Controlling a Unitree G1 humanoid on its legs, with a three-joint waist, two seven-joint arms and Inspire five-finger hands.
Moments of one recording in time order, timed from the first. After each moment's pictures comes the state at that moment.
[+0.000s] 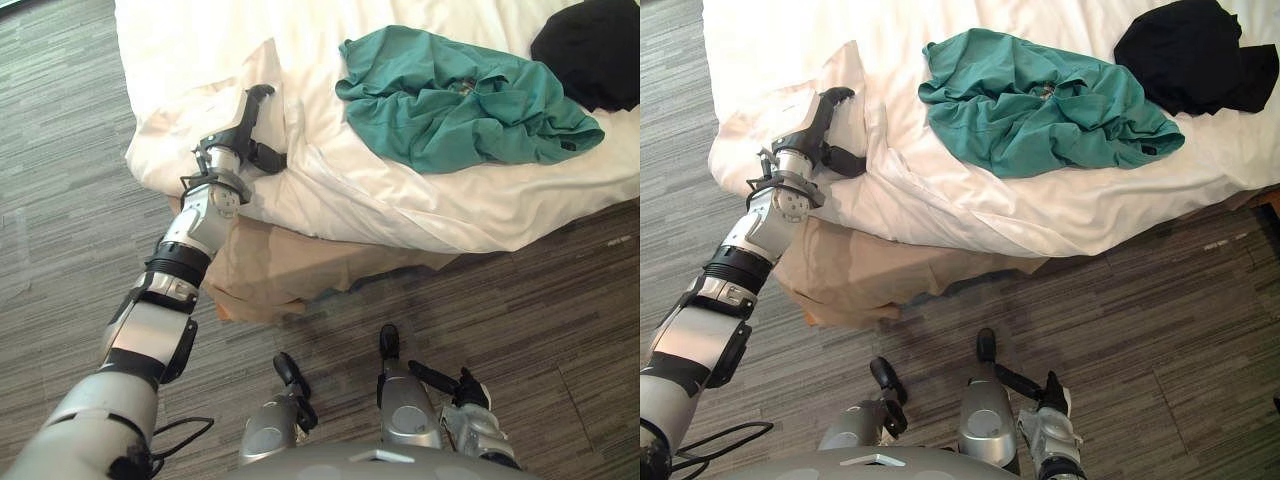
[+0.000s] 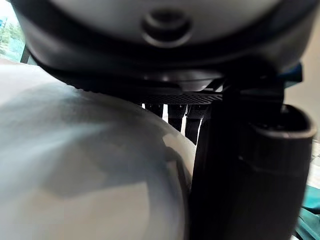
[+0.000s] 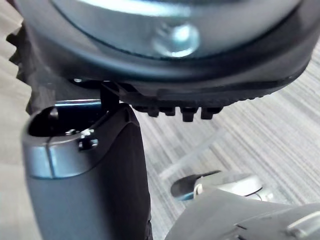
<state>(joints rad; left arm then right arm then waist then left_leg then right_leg) -0.87 0.43 -0.27 0.68 0.56 0.00 0.21 -0.01 -0.08 -0.34 0.99 0.02 -0.03 -0.14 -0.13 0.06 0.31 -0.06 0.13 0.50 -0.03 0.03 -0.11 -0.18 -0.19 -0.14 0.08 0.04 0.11</state>
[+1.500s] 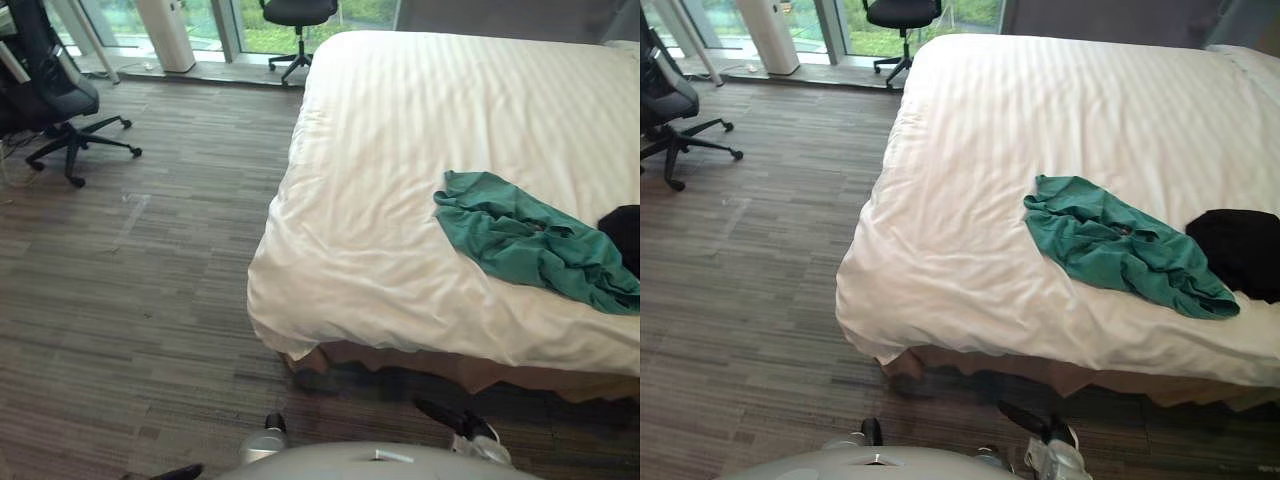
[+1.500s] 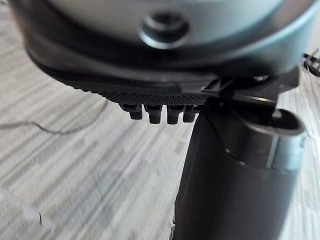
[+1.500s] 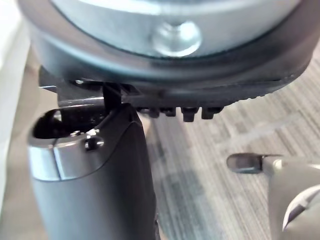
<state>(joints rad) 0.18 0.11 0.59 1.04 0.20 0.04 0.18 0.08 -0.11 -0.45 1.11 0.10 0.01 -0.08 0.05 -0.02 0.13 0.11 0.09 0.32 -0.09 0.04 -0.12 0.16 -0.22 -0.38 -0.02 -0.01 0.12</state>
